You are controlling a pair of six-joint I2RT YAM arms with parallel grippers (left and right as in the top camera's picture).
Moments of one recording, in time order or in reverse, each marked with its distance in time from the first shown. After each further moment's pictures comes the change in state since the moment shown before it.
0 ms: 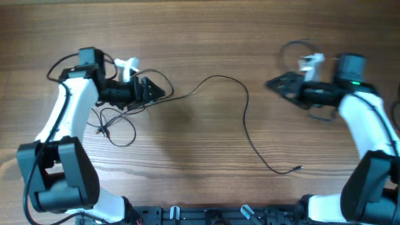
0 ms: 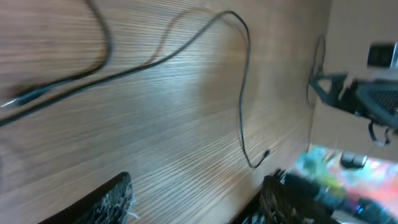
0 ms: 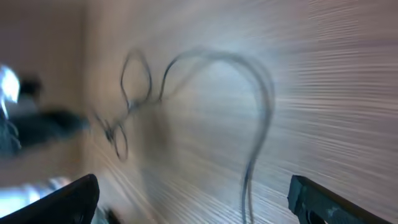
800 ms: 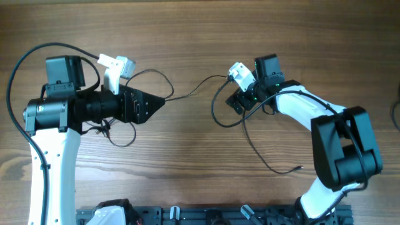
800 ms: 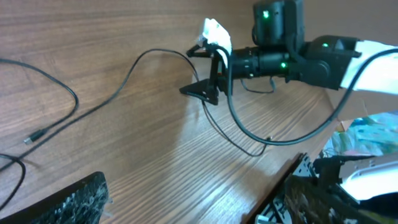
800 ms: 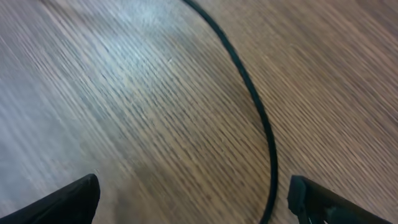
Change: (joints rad) left arm -0.002 -0.468 0.053 -0.199 -0.011 0.193; right arm 0.392 0.294 -0.009 0.452 0.522 -0.620
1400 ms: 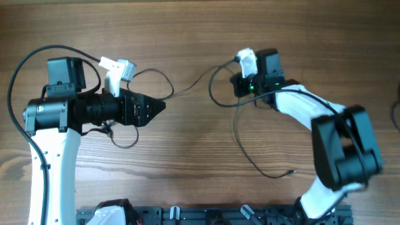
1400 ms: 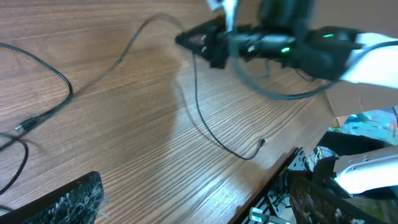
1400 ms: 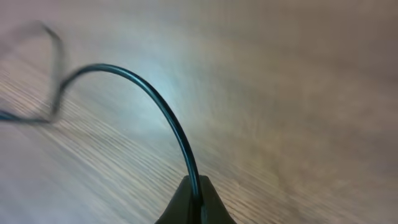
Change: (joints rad) left arm 0.000 0.000 0.000 -0.040 0.000 0.005; right arm -0.001 -0.051 0.009 0.177 -0.043 0.545
